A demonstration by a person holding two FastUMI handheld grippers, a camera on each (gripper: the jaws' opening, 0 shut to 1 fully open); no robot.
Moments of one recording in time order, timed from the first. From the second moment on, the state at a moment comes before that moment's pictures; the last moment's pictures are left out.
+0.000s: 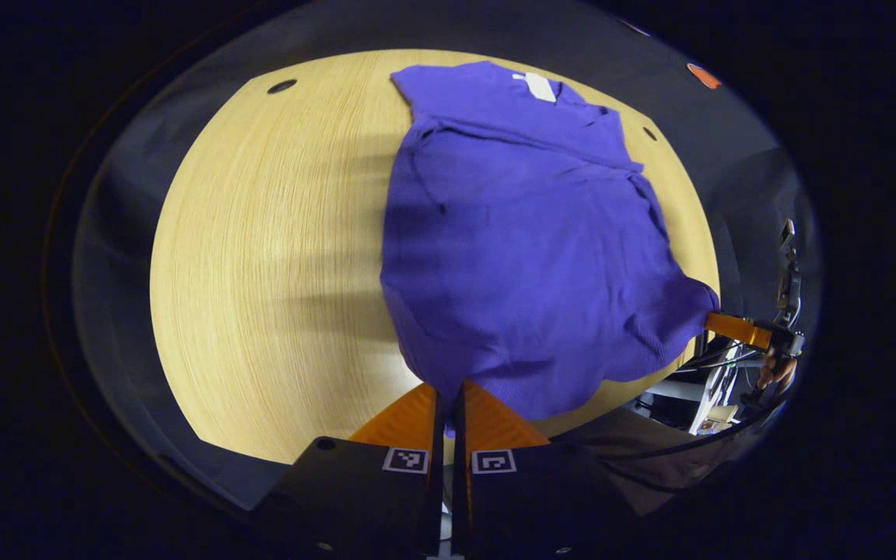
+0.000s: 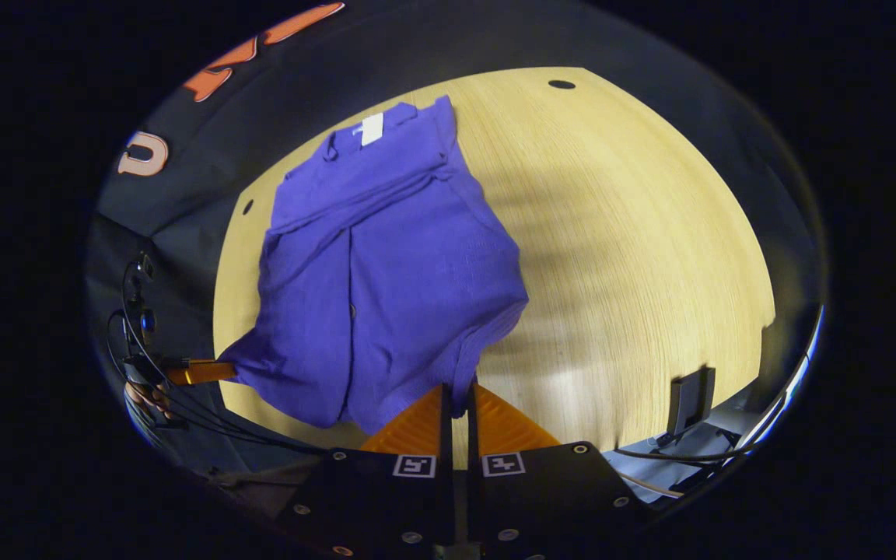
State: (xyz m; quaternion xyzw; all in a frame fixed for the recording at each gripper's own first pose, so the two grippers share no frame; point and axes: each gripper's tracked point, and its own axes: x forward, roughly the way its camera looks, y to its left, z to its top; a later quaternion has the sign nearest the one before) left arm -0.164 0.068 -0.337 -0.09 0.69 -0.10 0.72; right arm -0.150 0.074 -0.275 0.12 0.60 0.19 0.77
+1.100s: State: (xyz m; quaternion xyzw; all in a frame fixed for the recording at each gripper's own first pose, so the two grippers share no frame) left arm 0.007 0.042 -0.264 -0.08 0.63 -0.14 0.76; right arm -0.062 0.089 -0.301 0.08 0.62 0.20 0.75
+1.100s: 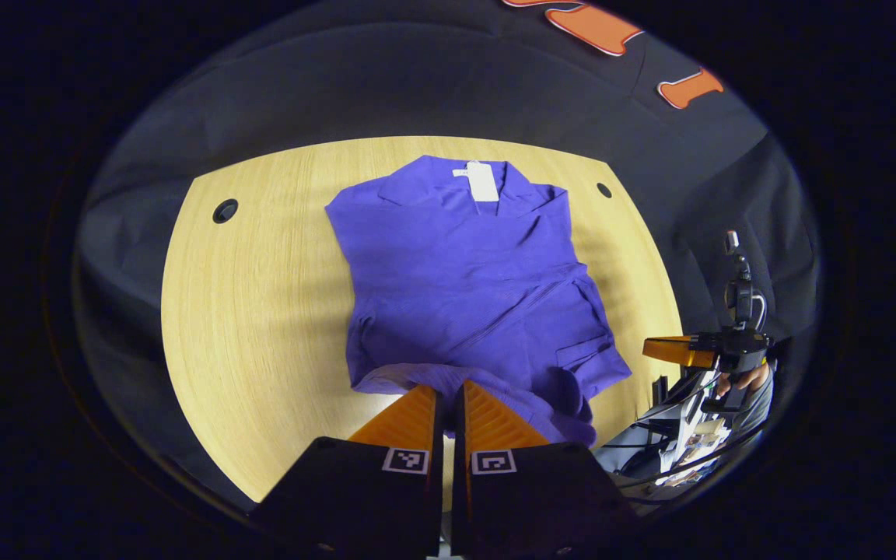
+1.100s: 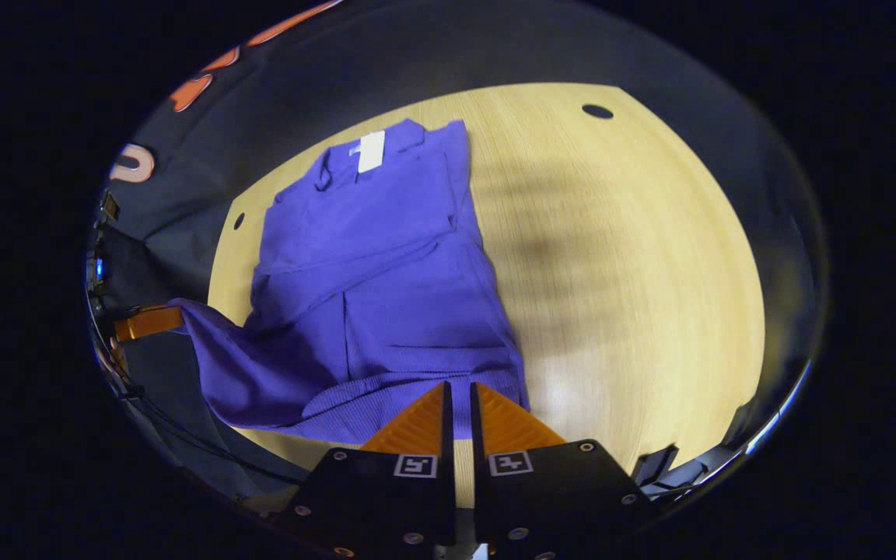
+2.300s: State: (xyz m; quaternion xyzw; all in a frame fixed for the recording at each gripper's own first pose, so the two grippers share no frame) left arm 0.013 0.048 -0.270 -0.08 0.64 -0.12 0.75; right arm -0.043 0.080 -0.313 0.06 0.62 0.20 0.75
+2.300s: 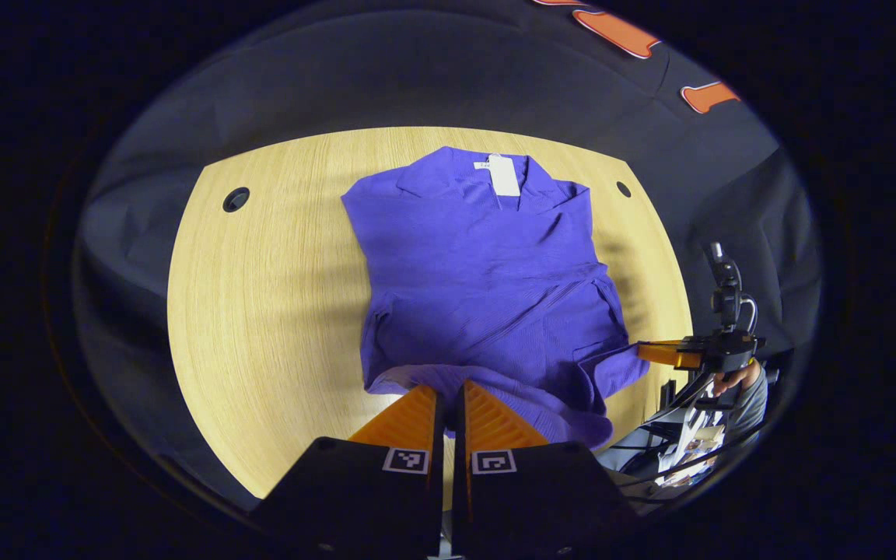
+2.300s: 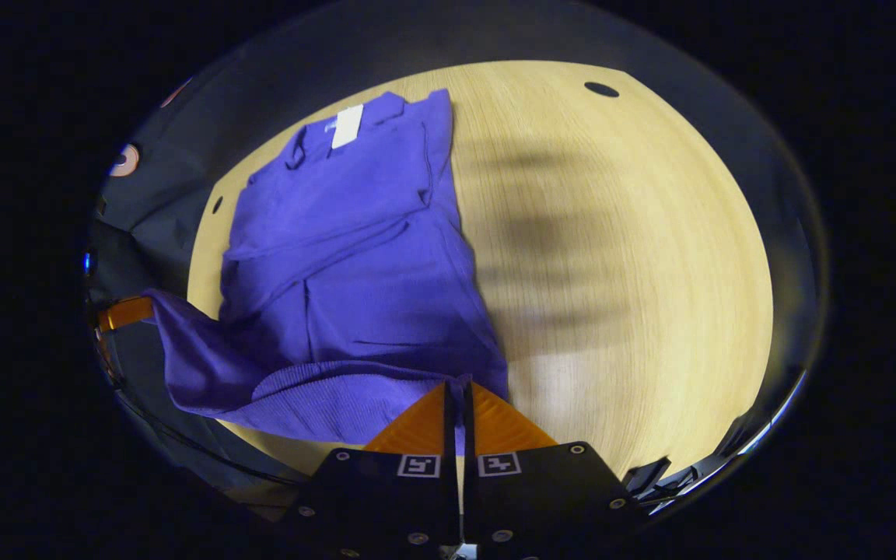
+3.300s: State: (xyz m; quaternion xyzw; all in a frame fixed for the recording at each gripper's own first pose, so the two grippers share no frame) left arm 0.174 0.086 -0.250 -0.06 0.61 -0.12 0.78; right arm 0.149 0.120 -0.177 0.11 0.48 0.21 0.85
